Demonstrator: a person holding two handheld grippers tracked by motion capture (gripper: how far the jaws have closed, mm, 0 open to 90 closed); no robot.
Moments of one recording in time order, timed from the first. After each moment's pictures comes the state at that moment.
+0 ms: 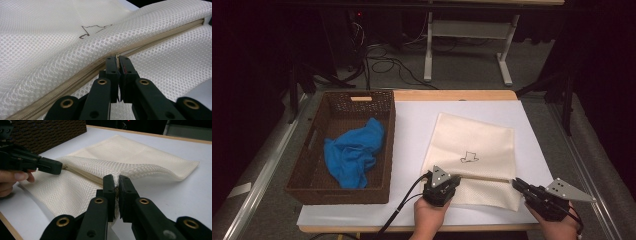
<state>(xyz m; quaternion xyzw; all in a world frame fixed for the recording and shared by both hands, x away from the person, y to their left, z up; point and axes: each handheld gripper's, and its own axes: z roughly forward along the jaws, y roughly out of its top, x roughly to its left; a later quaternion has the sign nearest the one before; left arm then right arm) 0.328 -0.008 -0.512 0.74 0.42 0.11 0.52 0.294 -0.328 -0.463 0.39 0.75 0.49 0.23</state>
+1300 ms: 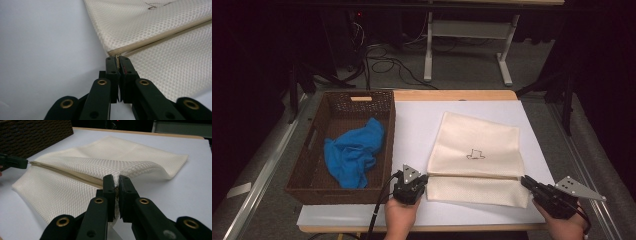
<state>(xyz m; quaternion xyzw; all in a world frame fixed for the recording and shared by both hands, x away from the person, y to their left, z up) 0.326 0.067 -0.507 0.75 0.48 0.16 0.43 0.299 -0.350 -0.464 0.43 0.73 0.49 0.23</state>
